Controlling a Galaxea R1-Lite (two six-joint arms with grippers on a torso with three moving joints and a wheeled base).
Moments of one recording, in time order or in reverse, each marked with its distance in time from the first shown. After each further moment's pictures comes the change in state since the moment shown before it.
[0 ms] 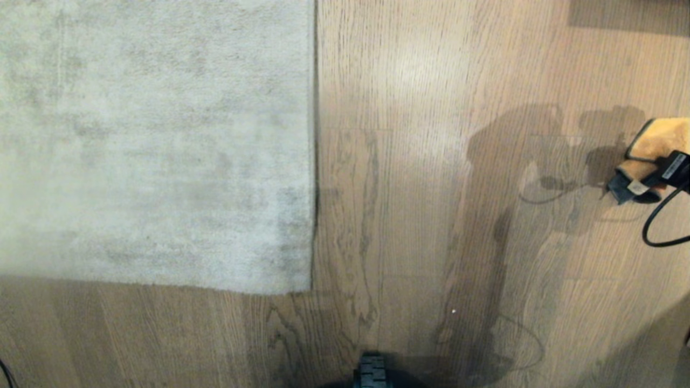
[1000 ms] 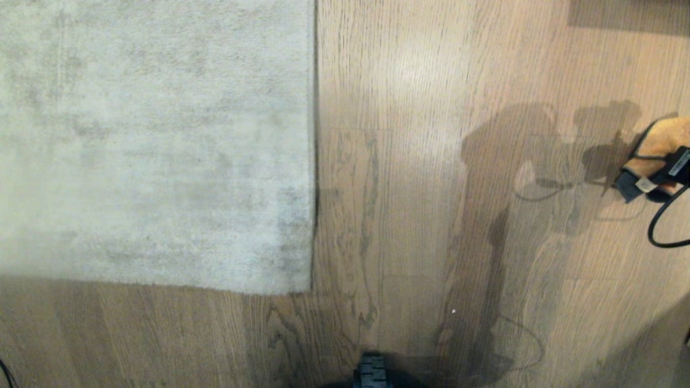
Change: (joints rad) left arm 0.000 0.000 0.000 0.000 0.001 0.000; right arm 0.001 -0.041 0.018 -0.003 -0.002 -0.001
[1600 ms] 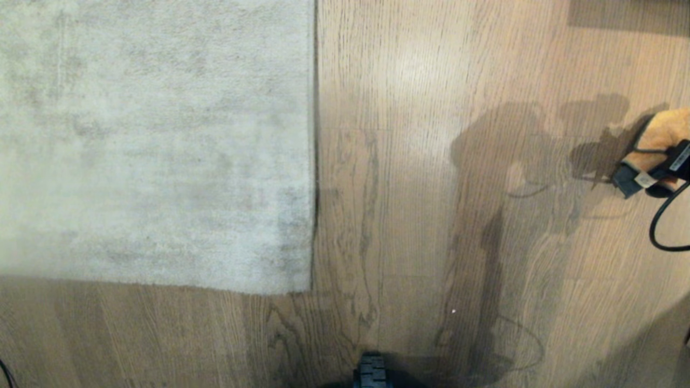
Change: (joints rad) left arm 0.000 0.000 0.000 0.000 -0.001 0.000; right arm 0.048 -0.074 0.033 0.011 -0.038 -0.002
